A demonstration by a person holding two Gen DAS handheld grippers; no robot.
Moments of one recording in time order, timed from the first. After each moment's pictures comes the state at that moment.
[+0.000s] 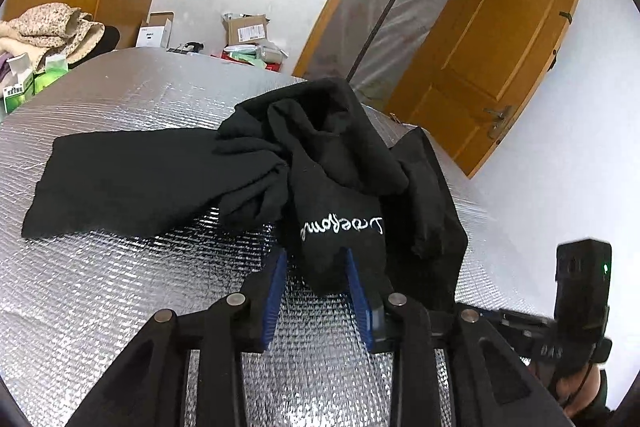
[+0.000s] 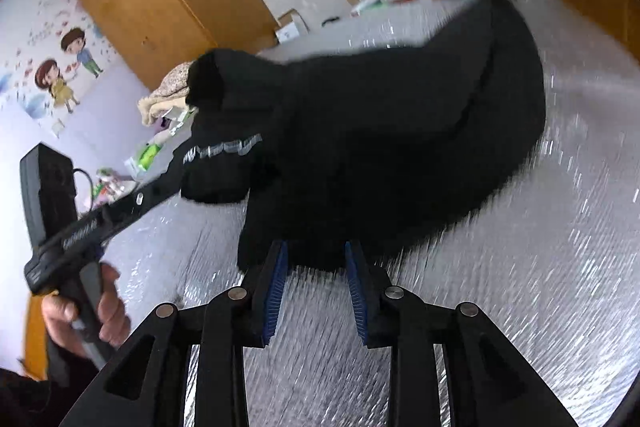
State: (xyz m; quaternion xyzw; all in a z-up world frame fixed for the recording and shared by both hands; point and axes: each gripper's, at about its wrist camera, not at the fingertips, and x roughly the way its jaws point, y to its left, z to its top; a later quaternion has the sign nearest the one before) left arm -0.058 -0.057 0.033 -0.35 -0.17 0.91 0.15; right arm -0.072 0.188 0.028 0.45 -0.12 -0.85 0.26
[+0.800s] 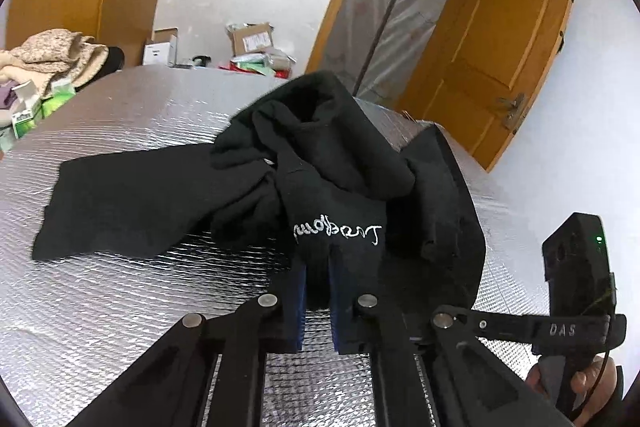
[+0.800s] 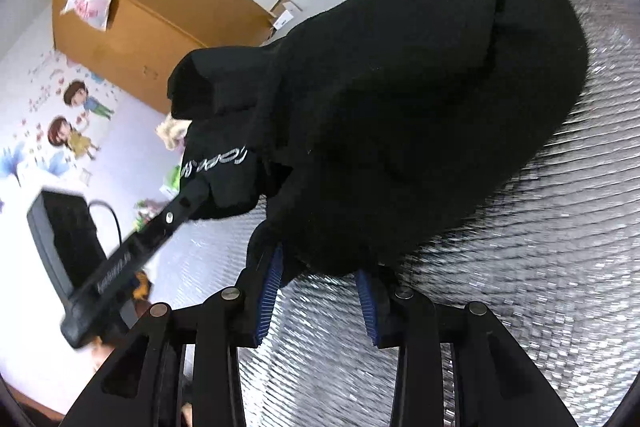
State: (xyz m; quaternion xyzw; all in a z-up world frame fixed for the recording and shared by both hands) left arm -0.050 -0.039 0.043 -0.35 -0.13 0.92 0.11; right arm -0.096 0.182 0.009 0.49 -0.26 -0.78 0.29
